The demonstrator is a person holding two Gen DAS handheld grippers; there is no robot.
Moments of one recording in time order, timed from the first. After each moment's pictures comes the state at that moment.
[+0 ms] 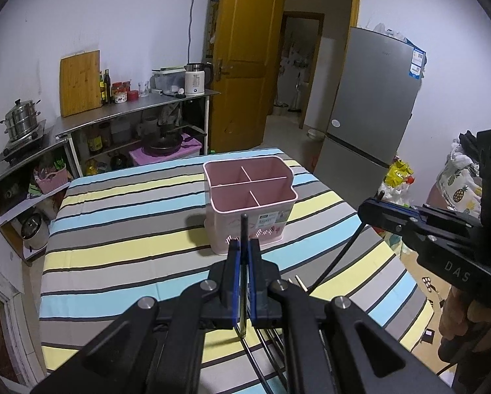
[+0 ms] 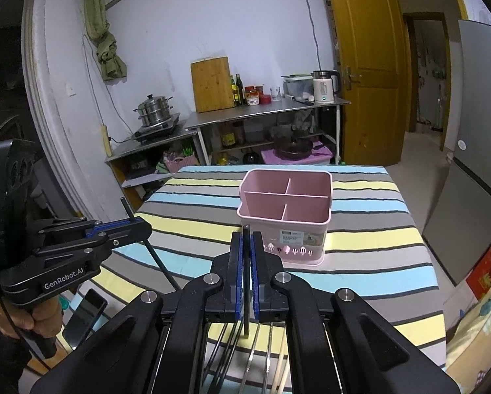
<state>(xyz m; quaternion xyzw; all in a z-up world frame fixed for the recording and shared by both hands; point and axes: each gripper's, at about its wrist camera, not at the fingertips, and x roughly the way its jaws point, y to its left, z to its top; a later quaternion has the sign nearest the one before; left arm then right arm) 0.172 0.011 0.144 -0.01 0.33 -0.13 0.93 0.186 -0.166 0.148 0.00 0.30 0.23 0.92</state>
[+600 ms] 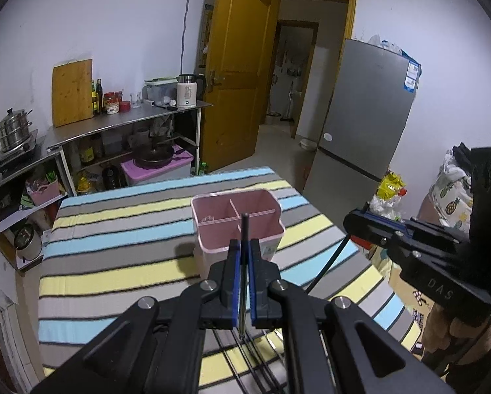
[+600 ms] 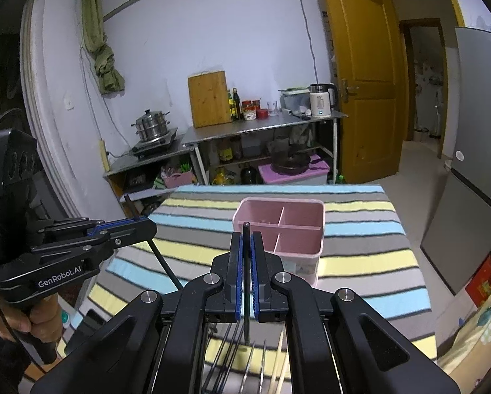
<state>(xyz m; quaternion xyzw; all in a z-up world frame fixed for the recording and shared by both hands) 0.202 0.003 0.180 -0.03 0.31 -0.15 0.94 0.210 -0.171 0.174 0.01 0.28 0.23 0.93</state>
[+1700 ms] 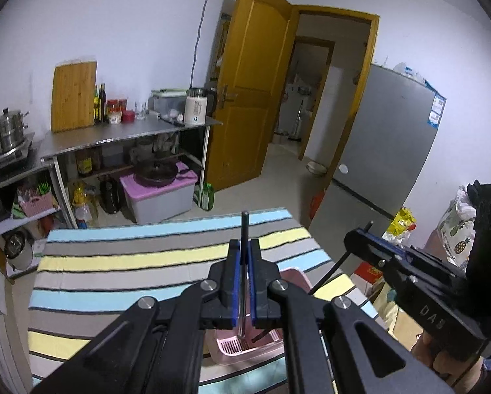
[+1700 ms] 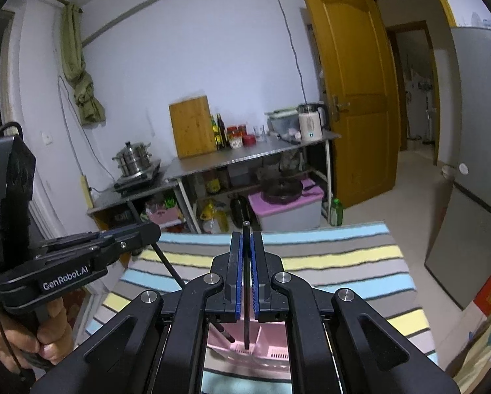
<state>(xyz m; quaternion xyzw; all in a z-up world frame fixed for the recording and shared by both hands) 0.325 0.016 0.192 -0.07 0.29 -0.14 0.94 0.333 -0.161 0.186 0.04 0.25 0.21 0.95</state>
